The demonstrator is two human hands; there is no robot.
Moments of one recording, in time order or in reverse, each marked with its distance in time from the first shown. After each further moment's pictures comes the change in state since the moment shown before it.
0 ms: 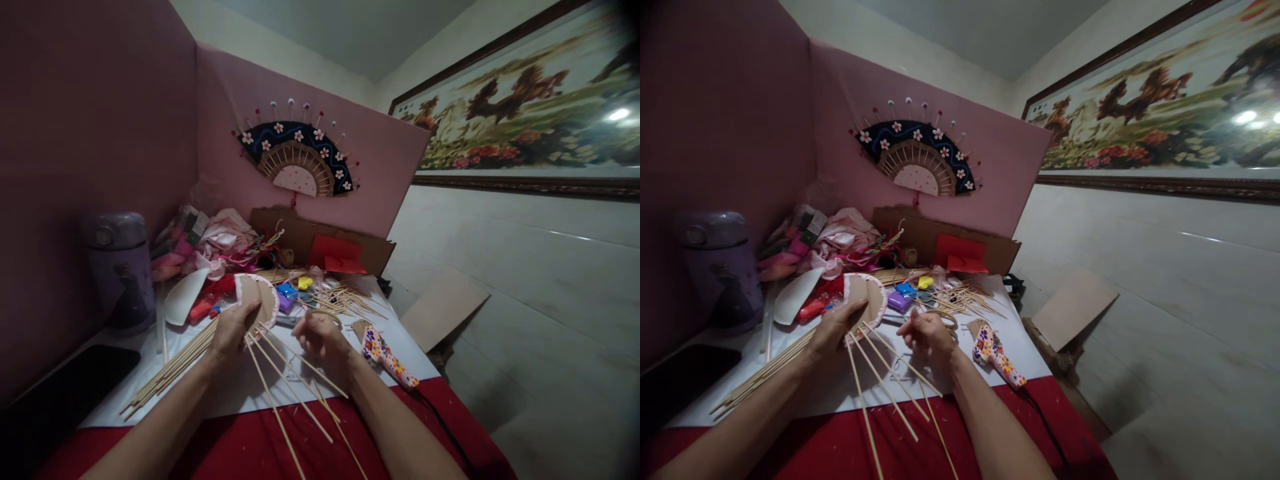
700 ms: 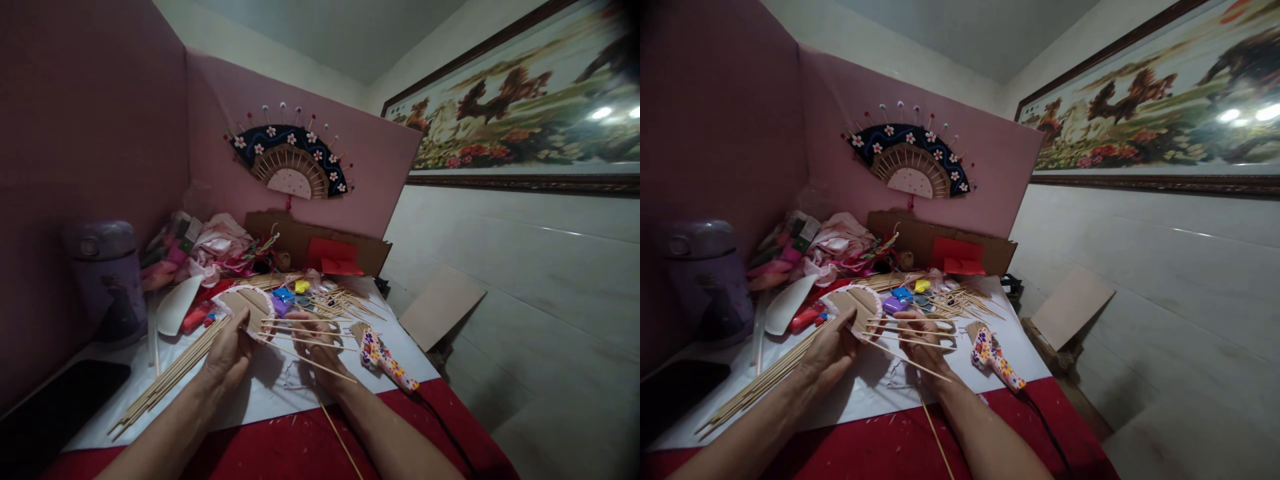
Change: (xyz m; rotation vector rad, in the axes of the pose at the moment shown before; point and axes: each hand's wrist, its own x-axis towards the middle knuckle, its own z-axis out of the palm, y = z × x) left_hand -0.006 -0.008 0.005 -0.342 -0.125 -0.074; right_hand -0.014 -0.010 0.037 -0.017 0.242 -0.220
